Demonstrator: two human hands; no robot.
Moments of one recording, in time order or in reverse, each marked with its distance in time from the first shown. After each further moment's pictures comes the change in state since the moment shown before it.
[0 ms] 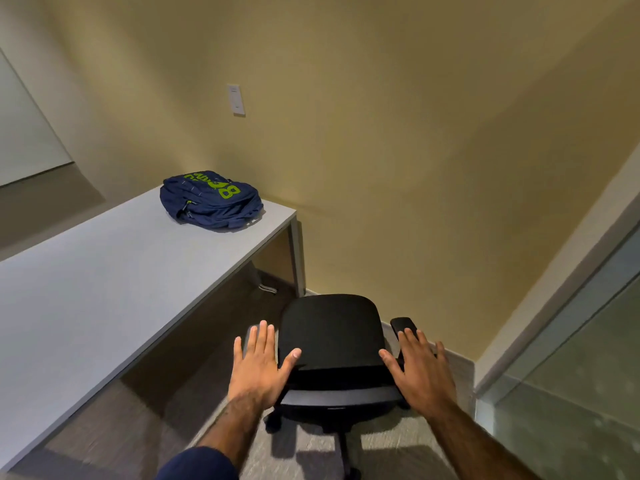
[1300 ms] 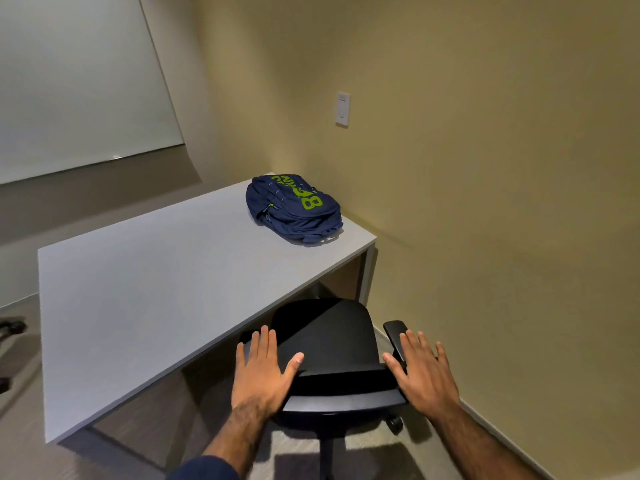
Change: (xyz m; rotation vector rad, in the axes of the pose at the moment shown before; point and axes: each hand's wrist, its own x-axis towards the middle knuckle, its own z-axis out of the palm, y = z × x) left_hand 0.104 -0.106 -0.034 -0.140 0.099 -0.339; right_hand 0.216 -0.144 0.021 -0.076 -0.052 -0.351
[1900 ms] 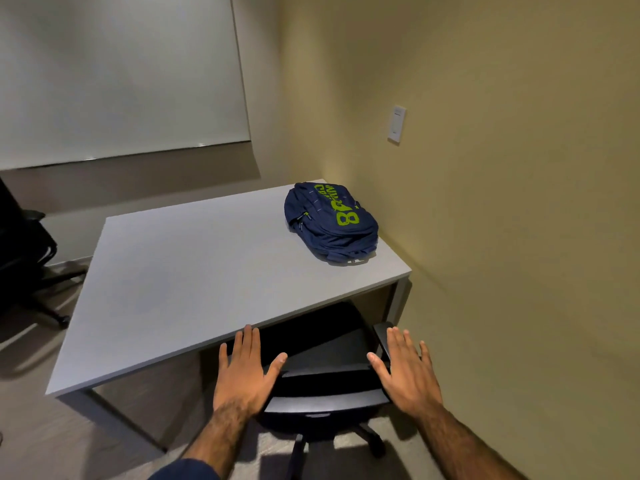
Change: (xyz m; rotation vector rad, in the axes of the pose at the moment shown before) left_hand 0.068 0.057 0.006 -0.042 0.094 -0.301; right_hand 0.166 0.029 -0.021 0.027 -0.036 -0.330
